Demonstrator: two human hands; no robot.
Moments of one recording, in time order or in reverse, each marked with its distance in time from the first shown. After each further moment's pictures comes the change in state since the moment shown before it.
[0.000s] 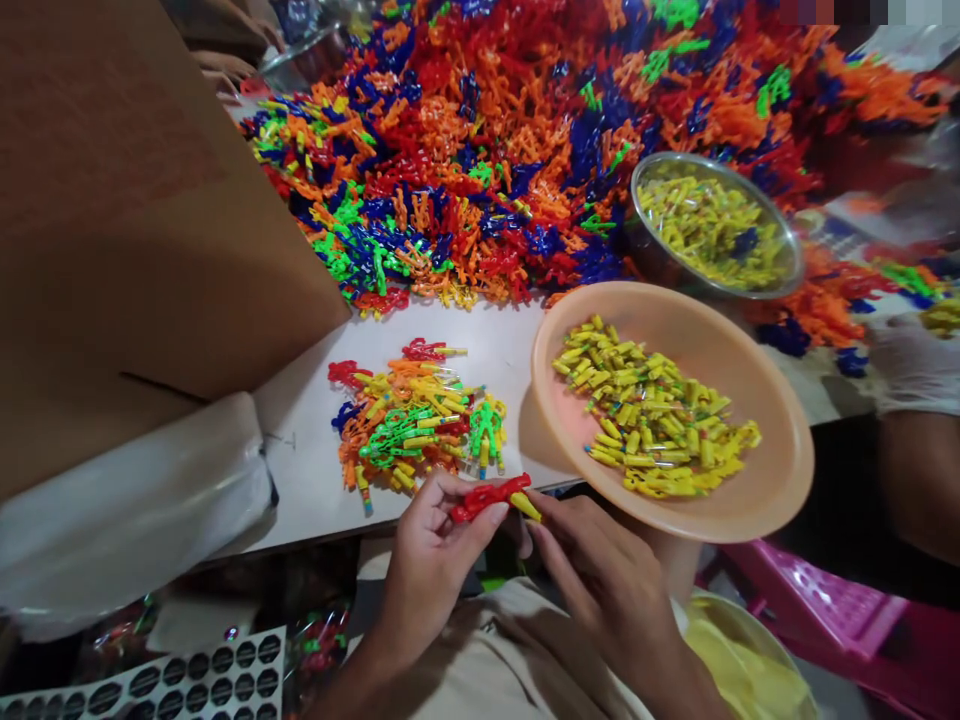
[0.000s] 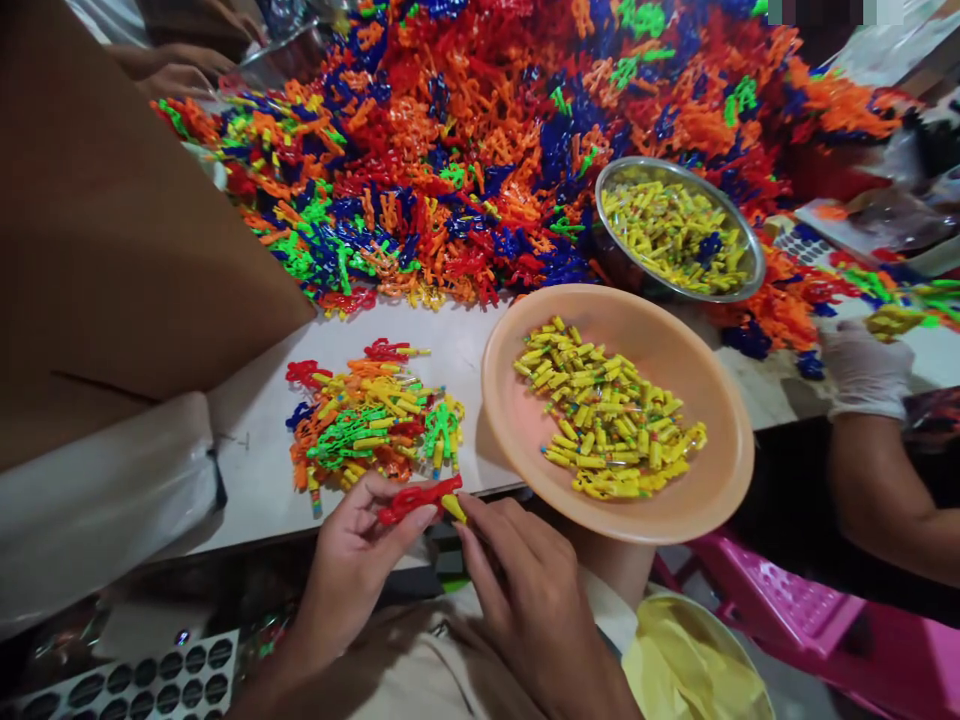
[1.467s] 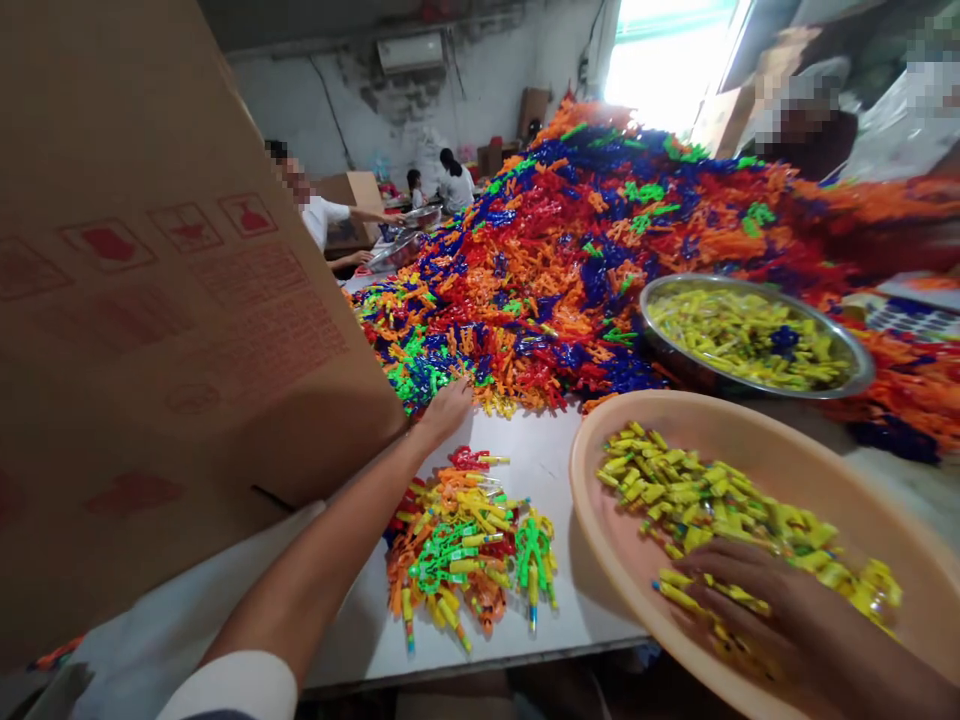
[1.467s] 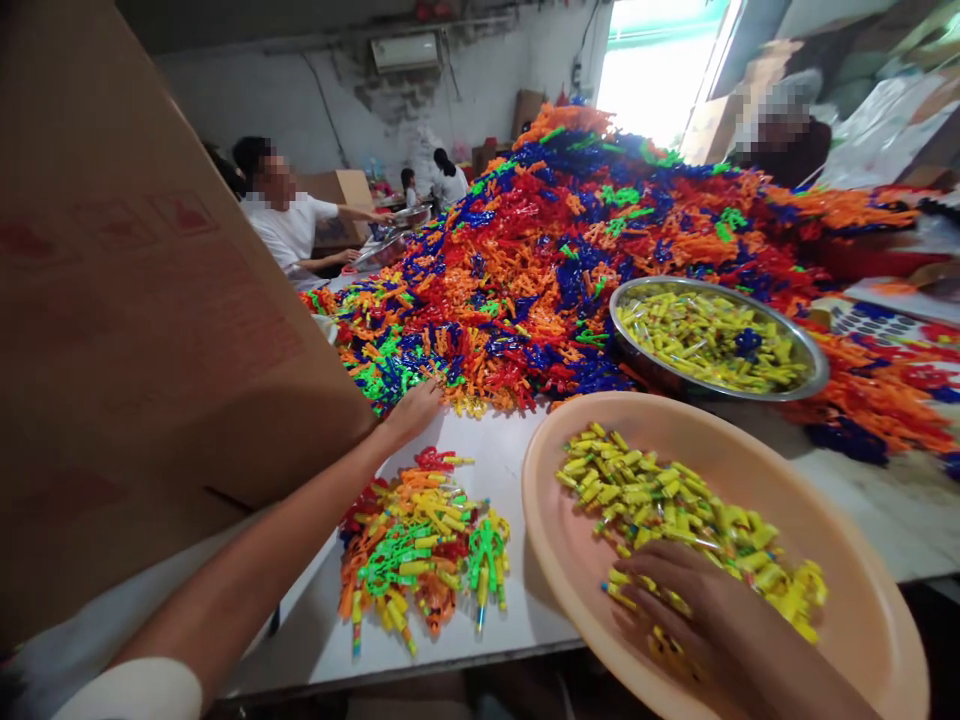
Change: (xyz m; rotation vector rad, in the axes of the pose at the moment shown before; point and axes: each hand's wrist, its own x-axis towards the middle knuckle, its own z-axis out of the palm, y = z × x) left_hand 0.325 0.102 -0.075 1.462 0.021 0.638; right_hand 0.038 0.130 -0.097 -0.251 -0.060 -0.023
